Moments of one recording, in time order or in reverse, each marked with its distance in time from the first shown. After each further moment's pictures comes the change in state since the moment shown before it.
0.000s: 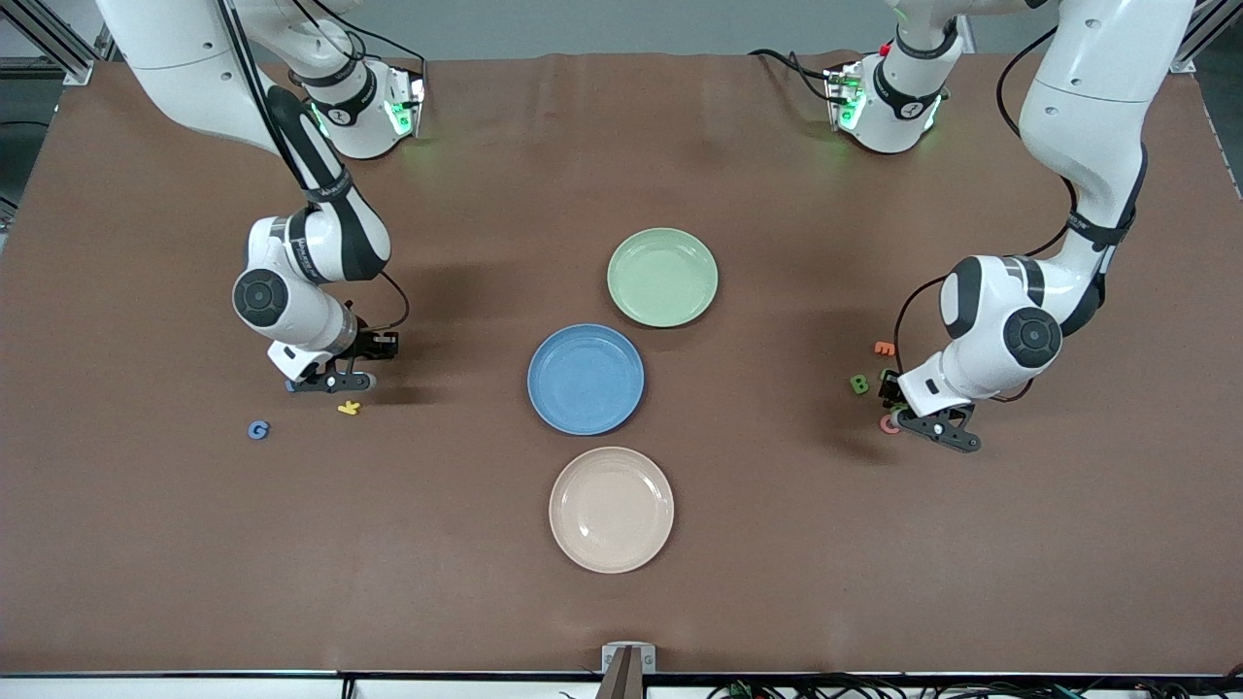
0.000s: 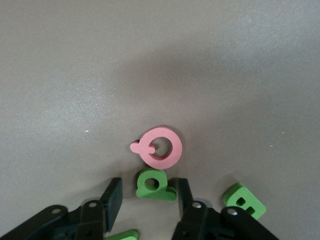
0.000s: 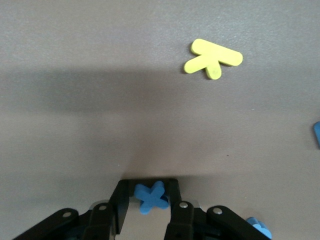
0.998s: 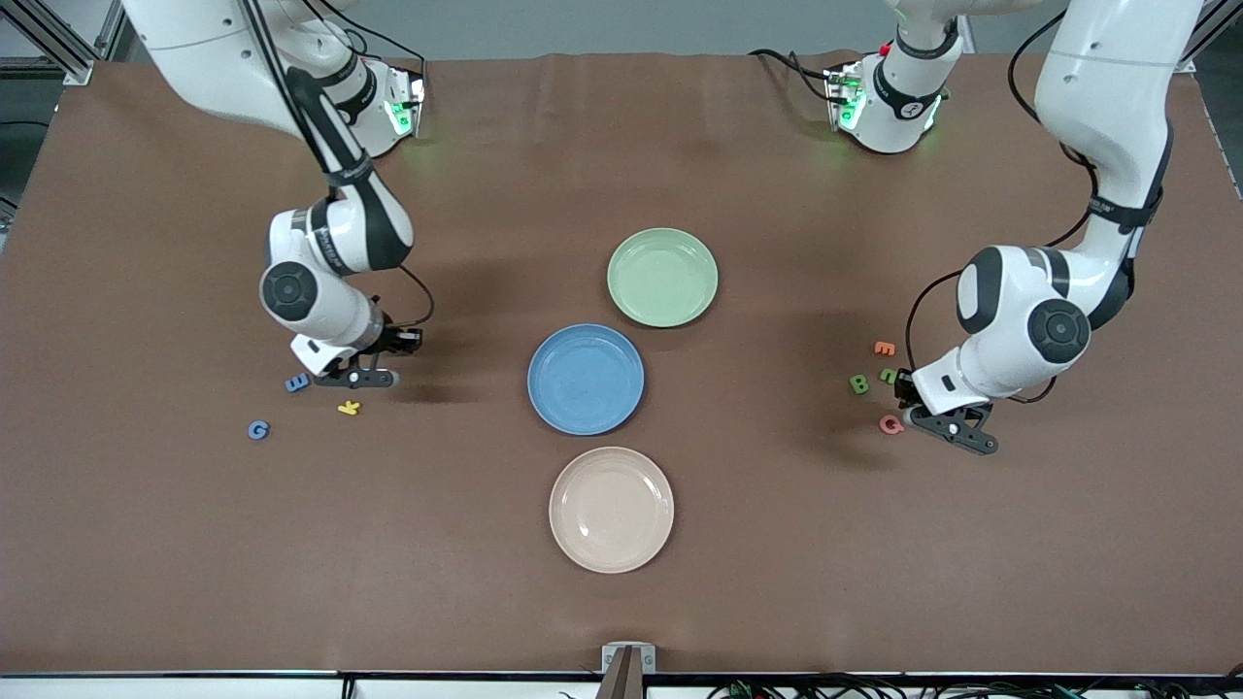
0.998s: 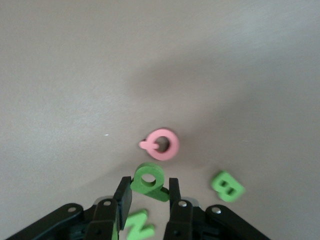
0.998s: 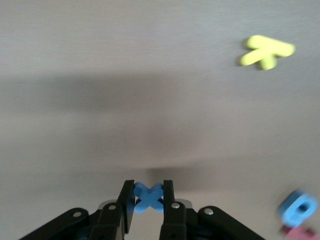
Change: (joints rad) left arm 0.005 -0.109 -0.030 0.031 0.000 -0.133 0.031; right arm 0.127 -0.043 0.010 0.067 0.007 -0.119 0.220
